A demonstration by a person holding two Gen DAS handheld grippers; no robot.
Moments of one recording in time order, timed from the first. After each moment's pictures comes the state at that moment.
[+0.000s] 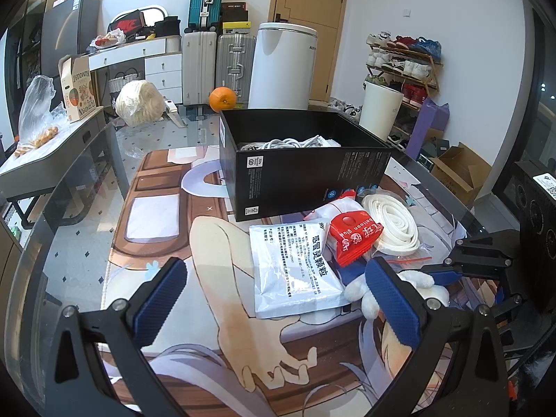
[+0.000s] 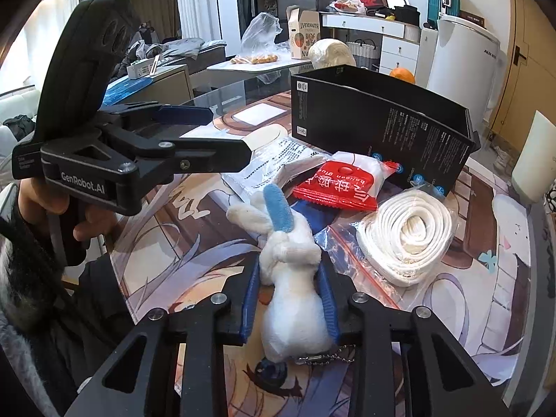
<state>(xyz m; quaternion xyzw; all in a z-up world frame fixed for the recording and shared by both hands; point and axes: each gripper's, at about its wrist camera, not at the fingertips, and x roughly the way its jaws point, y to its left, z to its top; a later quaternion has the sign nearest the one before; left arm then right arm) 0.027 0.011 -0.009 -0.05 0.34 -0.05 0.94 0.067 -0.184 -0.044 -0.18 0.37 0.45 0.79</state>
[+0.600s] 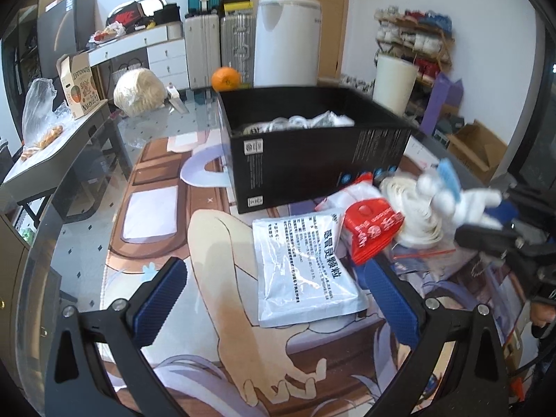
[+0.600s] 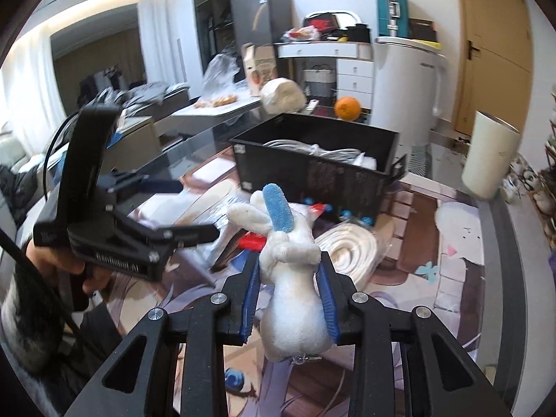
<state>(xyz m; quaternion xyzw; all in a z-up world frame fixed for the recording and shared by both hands) 0.054 -0.001 -0.019 -0.02 0.39 -0.02 0.92 0.087 -0.221 -0.008 -0.11 0.34 0.39 0.85</state>
